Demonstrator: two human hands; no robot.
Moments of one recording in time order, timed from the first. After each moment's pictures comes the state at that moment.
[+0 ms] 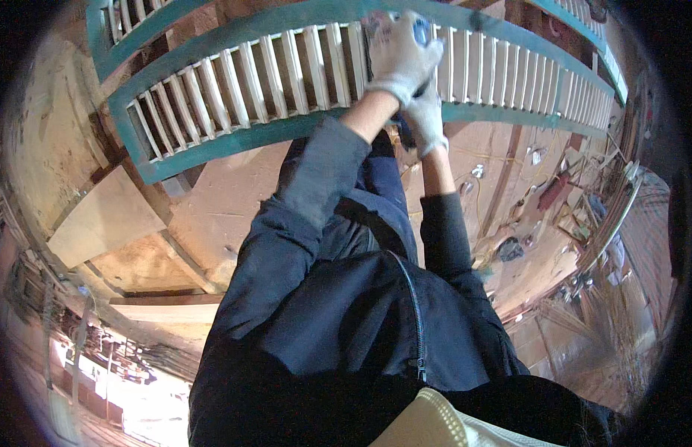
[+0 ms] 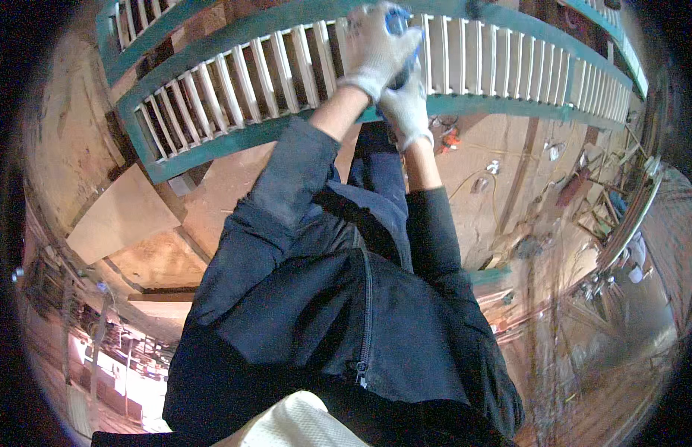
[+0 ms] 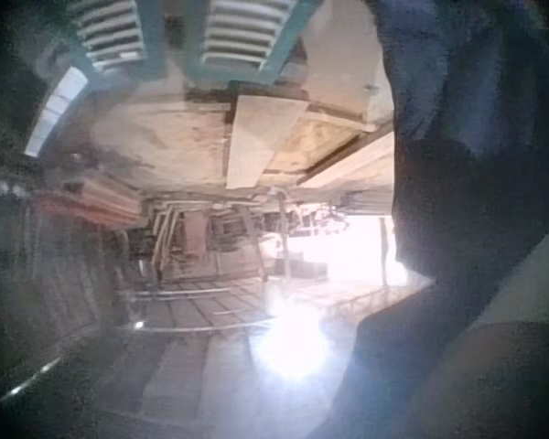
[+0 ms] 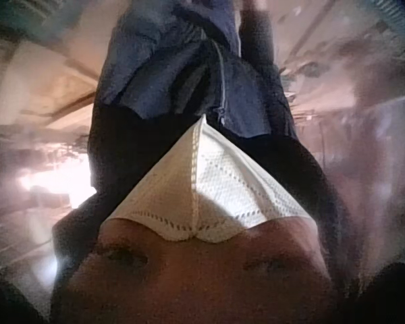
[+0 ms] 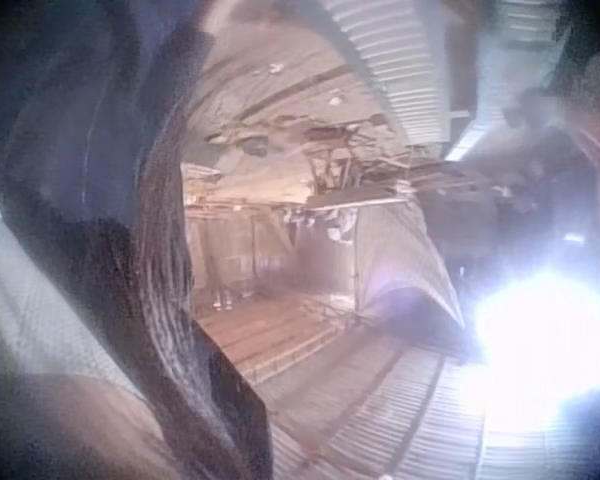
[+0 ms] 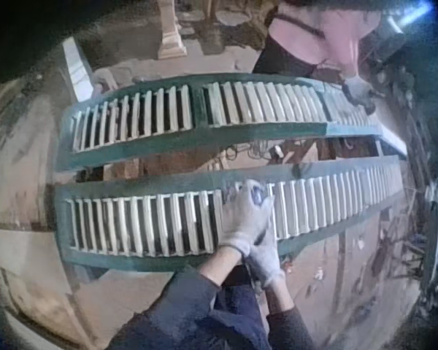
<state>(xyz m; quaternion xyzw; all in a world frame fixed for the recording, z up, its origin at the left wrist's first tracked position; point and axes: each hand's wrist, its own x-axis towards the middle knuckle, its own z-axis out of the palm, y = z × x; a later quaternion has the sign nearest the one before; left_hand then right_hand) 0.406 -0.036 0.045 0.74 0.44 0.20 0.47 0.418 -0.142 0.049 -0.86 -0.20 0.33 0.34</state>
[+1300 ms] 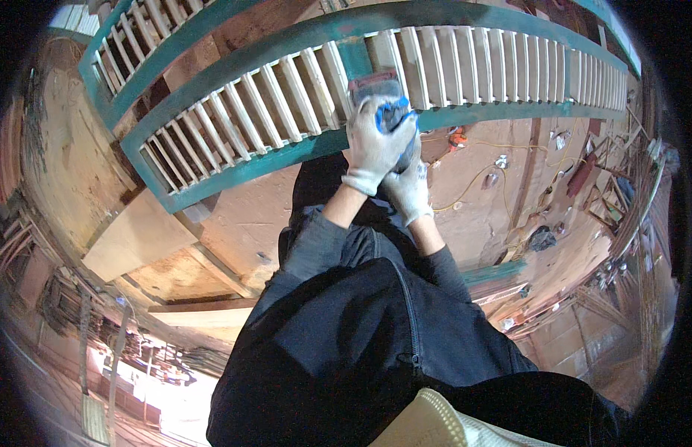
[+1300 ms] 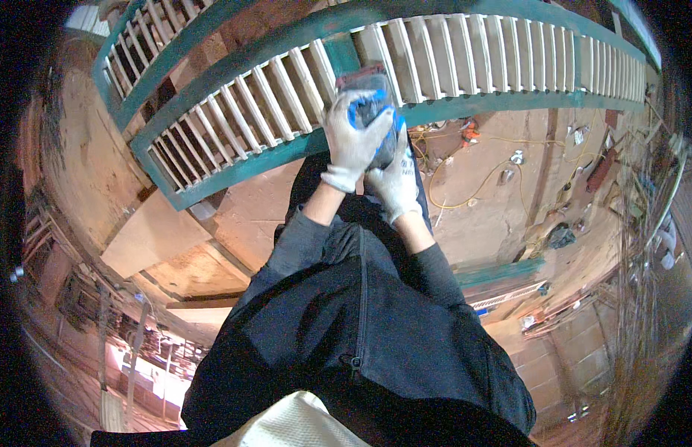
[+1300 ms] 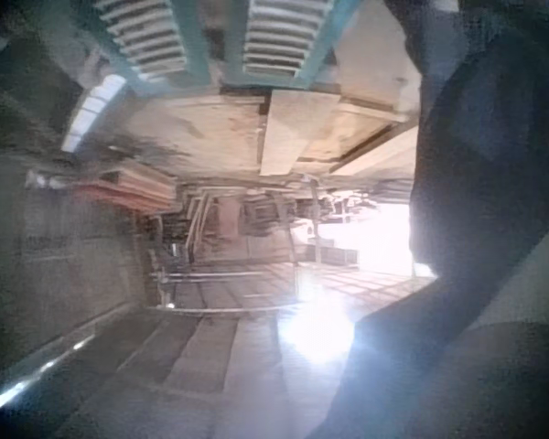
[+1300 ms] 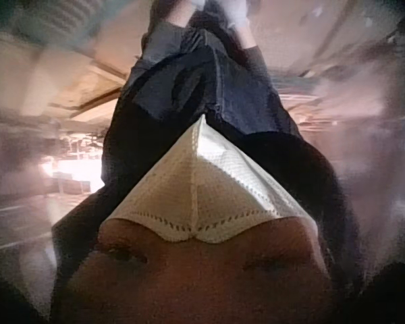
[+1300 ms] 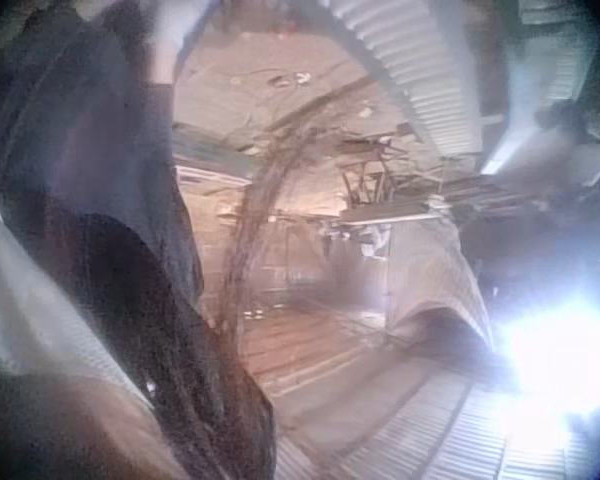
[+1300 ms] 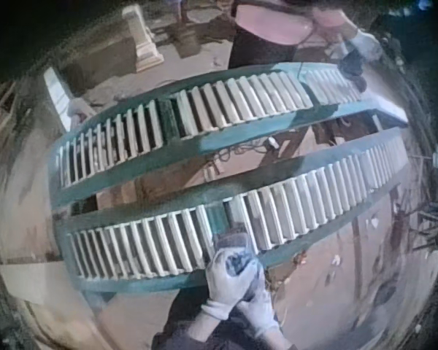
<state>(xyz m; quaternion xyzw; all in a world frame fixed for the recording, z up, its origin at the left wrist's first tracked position) 0.352 -0.095 0.062 0.69 0.42 0.20 0.56 0.361 -0.230 0.046 -0.86 -0.12 0.40 0.29</state>
